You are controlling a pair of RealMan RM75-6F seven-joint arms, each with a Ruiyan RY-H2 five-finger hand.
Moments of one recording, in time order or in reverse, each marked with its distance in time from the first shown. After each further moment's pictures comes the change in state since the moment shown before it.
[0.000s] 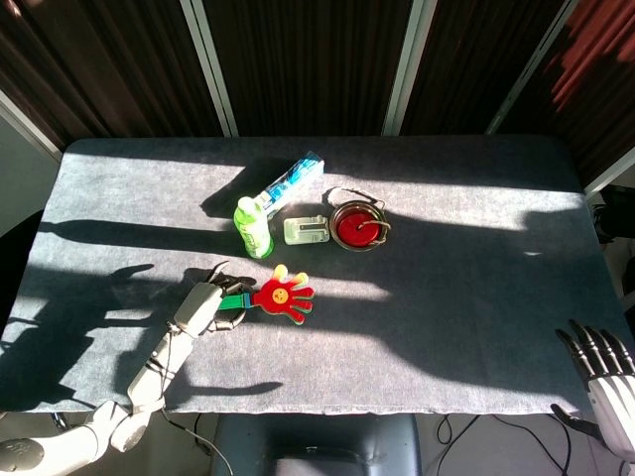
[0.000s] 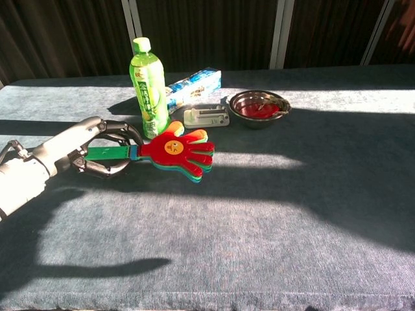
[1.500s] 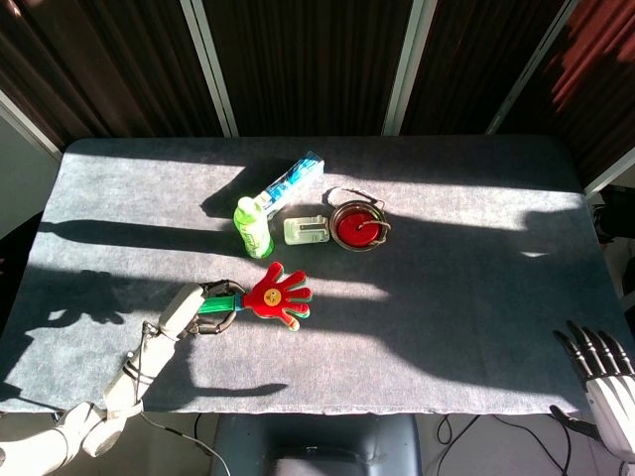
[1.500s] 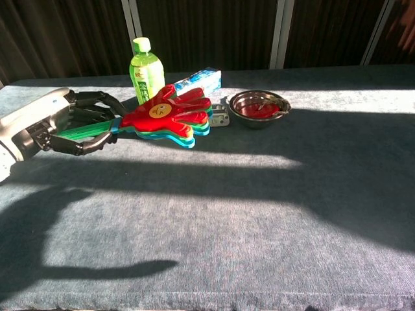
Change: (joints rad) left arm 0.024 0.160 0.010 -0.156 0.109 0.090 -0.271; right arm 0.003 0.002 -0.005 -0.002 -0.001 -0.010 -0.001
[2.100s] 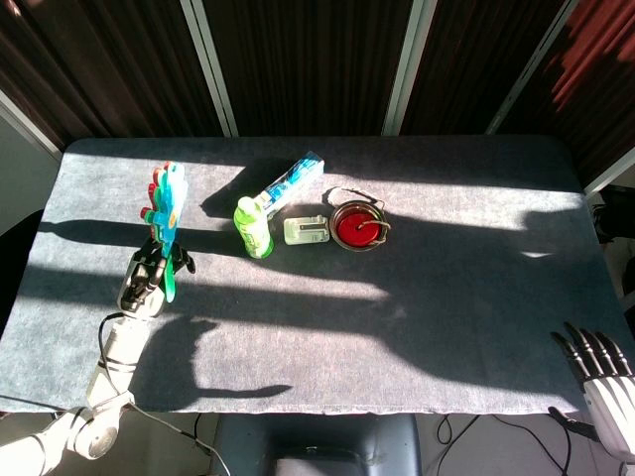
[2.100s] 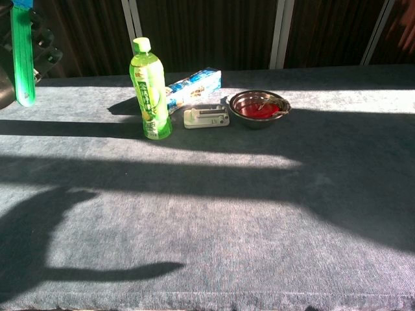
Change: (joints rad) left arm 0.063 0.140 -0.169 -0.311 -0.194 0.033 -1.093; right arm 0.001 -0.002 -0.005 -0.001 -0.001 -0.010 -0.006
